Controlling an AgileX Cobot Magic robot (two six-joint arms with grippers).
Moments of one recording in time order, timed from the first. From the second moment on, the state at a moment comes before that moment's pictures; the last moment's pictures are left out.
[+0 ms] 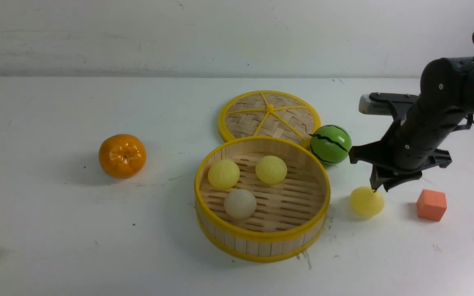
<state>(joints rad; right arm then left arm) 0.18 1.94 -1.46 0.12 0.85 0.13 -0.59 0.38 -0.21 -0.30 0.26 -0.07</state>
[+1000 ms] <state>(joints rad) 0.17 2.00 -1.46 0.17 0.81 0.03 -0.59 0.38 -0.21 -0.30 0.26 -0.07</state>
